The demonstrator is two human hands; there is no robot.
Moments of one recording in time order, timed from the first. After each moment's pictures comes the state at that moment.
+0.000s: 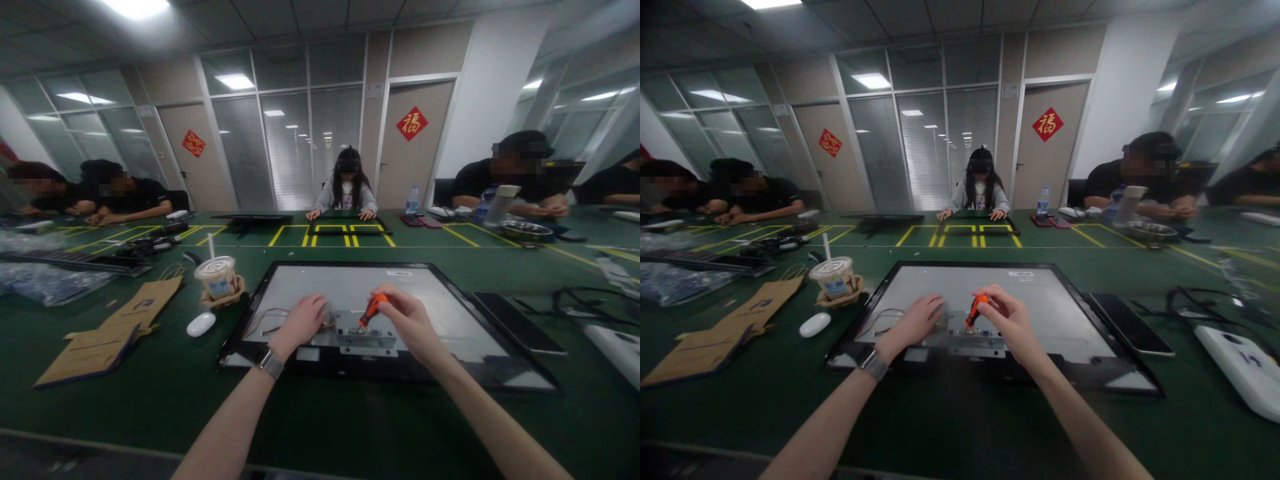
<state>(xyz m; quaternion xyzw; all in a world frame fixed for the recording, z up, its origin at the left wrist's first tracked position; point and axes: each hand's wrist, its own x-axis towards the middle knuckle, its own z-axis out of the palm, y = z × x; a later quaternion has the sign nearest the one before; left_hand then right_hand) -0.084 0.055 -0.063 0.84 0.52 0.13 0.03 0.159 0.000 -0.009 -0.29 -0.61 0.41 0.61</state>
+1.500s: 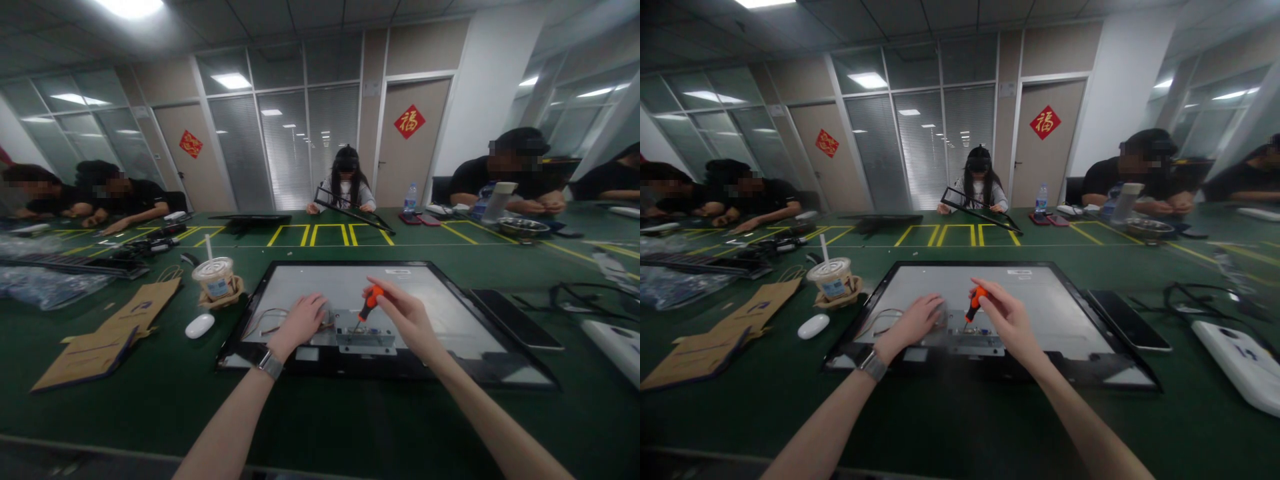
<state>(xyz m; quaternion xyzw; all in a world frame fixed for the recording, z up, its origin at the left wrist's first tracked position) -0.085 0.055 -0.062 0.84 0.53 0.12 0.04 0.161 -0.002 -0.004 -0.32 -0.68 0.31 0.58</state>
